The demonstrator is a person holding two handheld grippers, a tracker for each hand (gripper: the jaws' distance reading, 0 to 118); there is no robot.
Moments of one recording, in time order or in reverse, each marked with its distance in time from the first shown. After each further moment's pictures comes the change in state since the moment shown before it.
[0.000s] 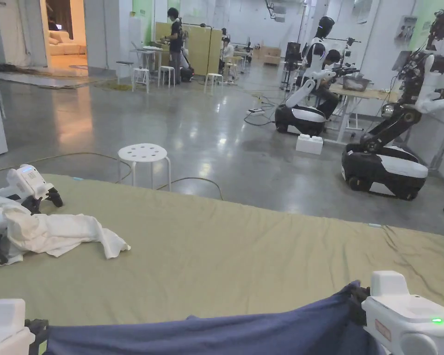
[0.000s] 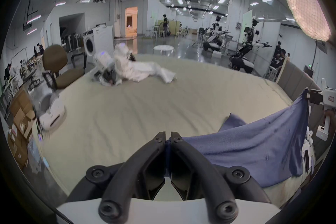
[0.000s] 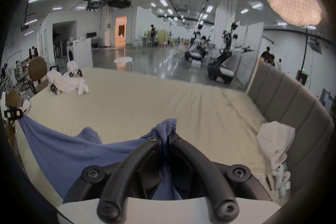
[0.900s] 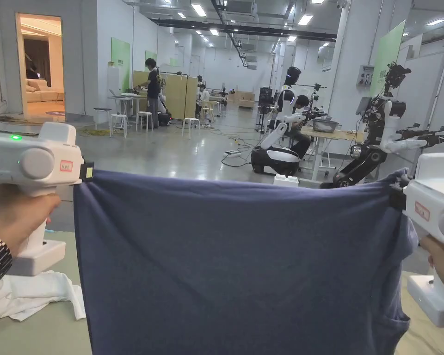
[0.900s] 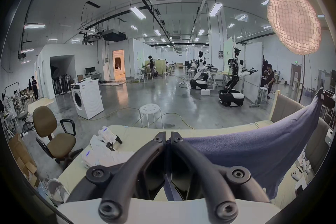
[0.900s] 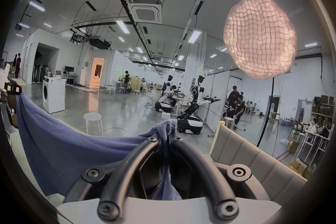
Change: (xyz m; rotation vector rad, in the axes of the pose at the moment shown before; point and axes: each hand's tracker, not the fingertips) left arm 0.095 0.315 0.006 0.325 -0.047 -0.130; right arm 0.087 0.219 0.038 0.377 -0.243 -0.012
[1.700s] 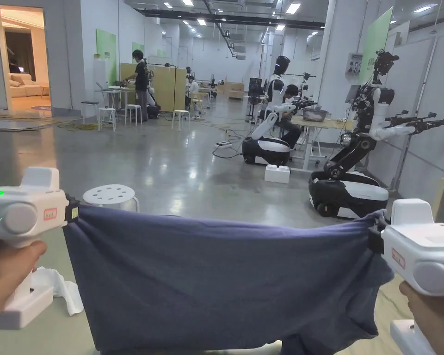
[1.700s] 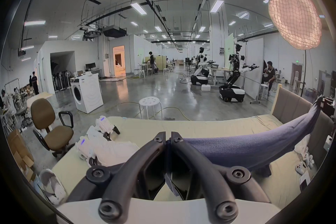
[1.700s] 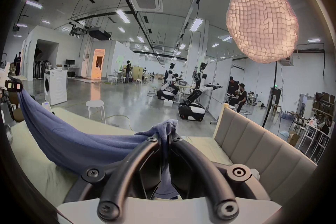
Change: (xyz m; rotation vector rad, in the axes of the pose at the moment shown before) left arm 0.003 -0.101 -0.008 -0.038 -0.013 0.026; right arm -0.011 -0.105 0.021 -0.120 0.016 0.000
